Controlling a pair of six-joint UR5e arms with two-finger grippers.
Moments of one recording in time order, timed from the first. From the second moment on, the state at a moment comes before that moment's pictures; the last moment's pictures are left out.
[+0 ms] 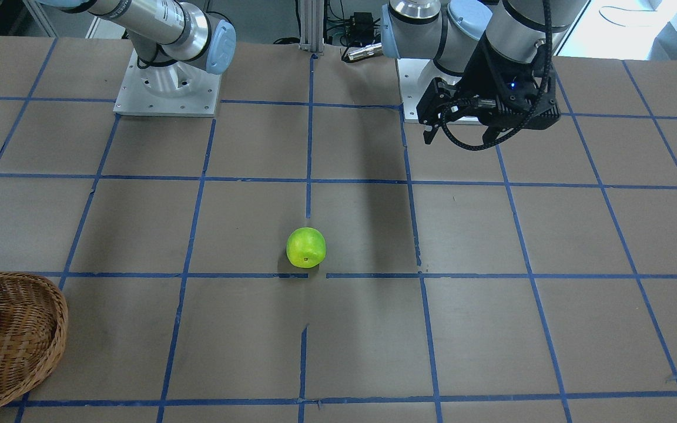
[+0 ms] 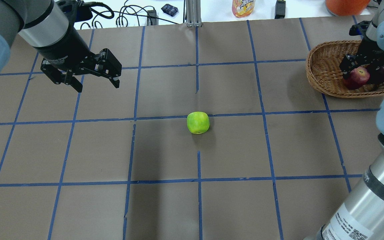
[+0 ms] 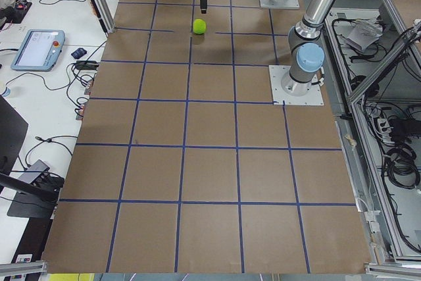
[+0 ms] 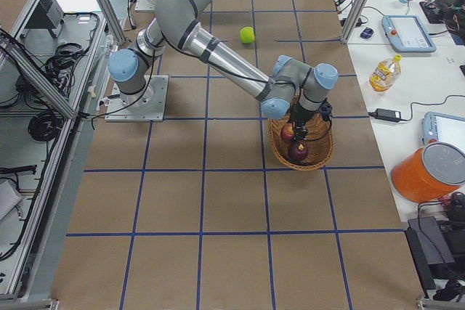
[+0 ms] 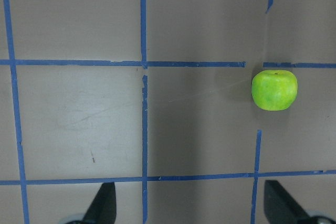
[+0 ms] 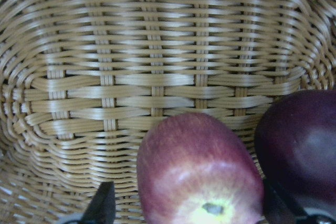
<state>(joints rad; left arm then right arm) -1.57 -1.53 -1.59 -1.59 1.50 -0.03 1.13 -0.91 1.32 -1.87 -1.74 -0.46</state>
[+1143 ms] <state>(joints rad) -1.56 -1.53 -1.60 -1.55 1.51 -0.02 1.51 -1.12 1.35 -1.60 -1.48 0.06</state>
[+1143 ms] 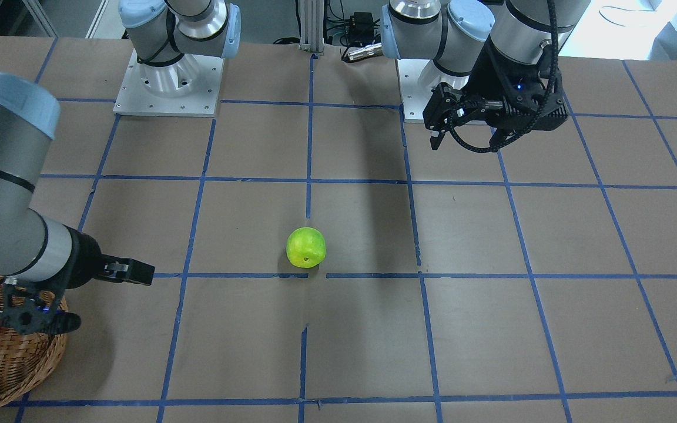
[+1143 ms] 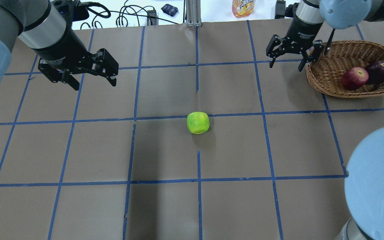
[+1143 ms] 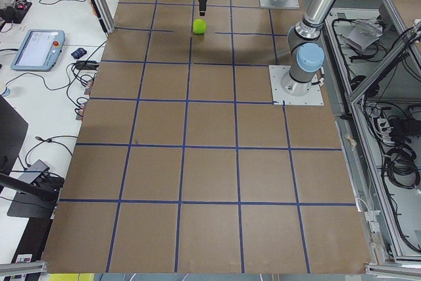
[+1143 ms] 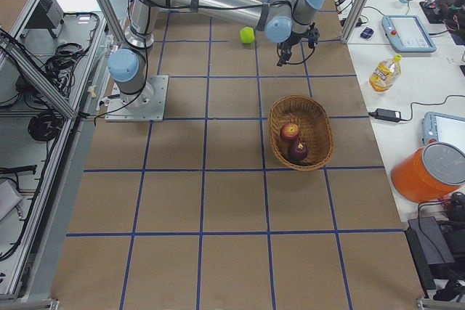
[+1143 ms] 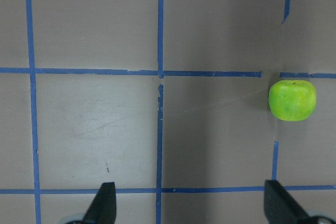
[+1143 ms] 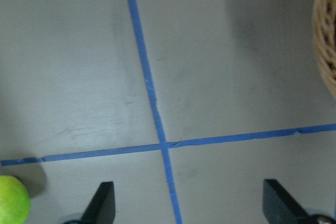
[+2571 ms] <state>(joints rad) -1.56 -1.53 -1.60 -1.55 1.51 -0.02 1.90 -1.07 1.57 -1.97 -1.43 0.33</state>
